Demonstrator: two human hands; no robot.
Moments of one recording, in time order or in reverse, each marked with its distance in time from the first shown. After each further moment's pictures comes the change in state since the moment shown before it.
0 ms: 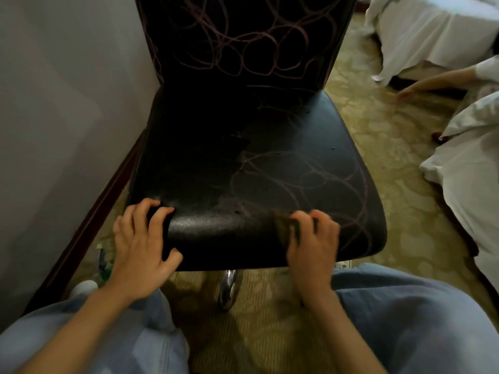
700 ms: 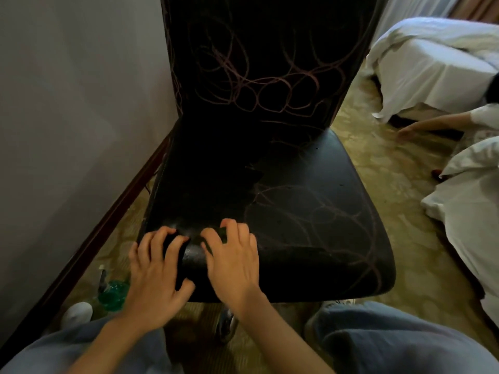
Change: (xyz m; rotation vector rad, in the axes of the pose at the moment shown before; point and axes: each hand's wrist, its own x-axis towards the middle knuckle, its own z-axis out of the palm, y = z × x) left_hand -0.001 -0.003 0.004 -0.020 0.010 -0.030; right_hand 0.016 -0.127 0.048 -0.023 -0.149 -0.425
